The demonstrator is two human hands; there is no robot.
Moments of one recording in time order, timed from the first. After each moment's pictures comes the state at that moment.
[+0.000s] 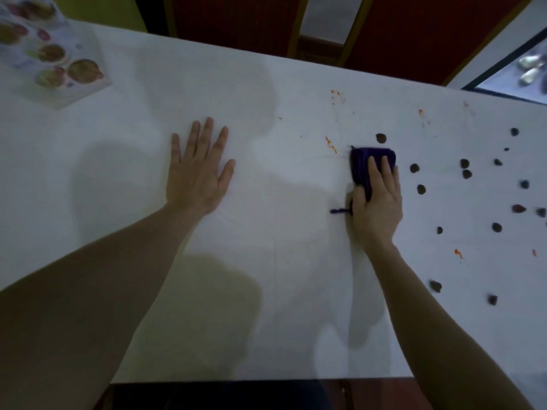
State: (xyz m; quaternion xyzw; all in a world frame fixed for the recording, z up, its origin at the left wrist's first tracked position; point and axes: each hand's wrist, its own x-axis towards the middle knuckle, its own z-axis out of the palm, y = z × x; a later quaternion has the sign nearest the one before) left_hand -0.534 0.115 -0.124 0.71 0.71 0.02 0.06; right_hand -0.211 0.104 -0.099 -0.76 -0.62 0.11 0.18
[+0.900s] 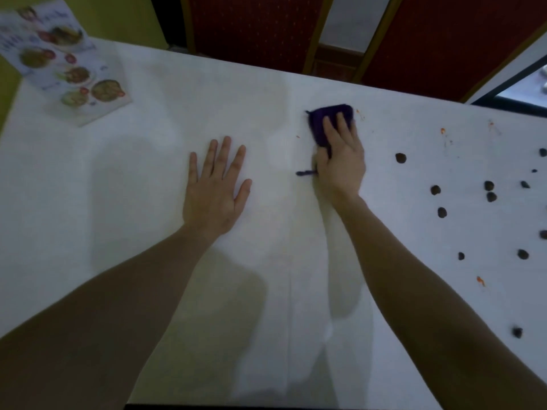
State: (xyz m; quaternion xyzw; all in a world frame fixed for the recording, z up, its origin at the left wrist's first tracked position) left_hand -0.533 0.116 -0.125 0.71 0.70 0.03 0.05; right_hand -0.309 0.205 -0.094 -0.67 -0.70 0.14 0.18
